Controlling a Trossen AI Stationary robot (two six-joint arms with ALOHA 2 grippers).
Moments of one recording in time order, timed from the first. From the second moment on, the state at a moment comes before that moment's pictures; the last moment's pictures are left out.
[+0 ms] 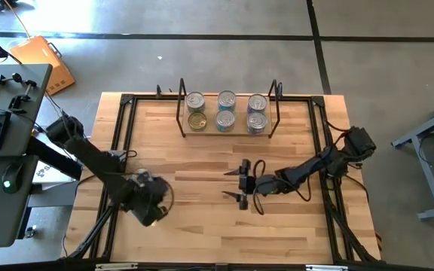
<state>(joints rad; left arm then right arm) -0.75 1.41 0.86 -0.81 -0.47 -1.20 0.35 1.73 0.70 0.70 0.45 -0.02</state>
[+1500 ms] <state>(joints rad) -0.67 1.41 0.79 -1.23 -0.46 -1.56 0.34 1.73 0.70 0.68 0.45 0.03</state>
